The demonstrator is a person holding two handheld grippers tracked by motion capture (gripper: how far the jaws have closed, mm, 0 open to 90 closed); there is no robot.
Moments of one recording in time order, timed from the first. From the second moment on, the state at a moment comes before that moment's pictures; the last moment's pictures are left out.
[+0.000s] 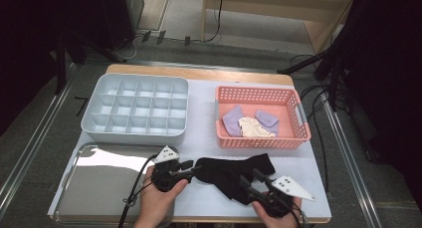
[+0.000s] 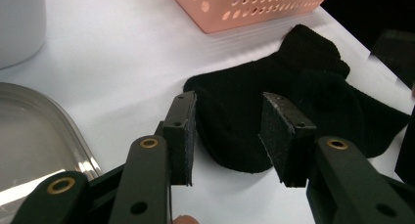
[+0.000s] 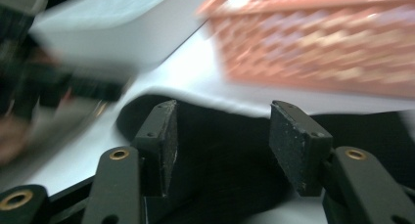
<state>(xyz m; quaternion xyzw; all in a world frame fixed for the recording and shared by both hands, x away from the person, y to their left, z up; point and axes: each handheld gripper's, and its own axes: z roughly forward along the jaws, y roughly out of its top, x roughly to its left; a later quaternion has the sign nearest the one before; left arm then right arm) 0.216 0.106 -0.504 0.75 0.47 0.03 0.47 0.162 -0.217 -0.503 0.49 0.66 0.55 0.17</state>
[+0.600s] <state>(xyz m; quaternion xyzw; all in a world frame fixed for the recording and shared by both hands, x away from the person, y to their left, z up) 0.219 0.093 -0.513 0.79 0.46 0.01 0.41 0.193 -0.263 -0.534 0.60 0.65 0.42 0.19</state>
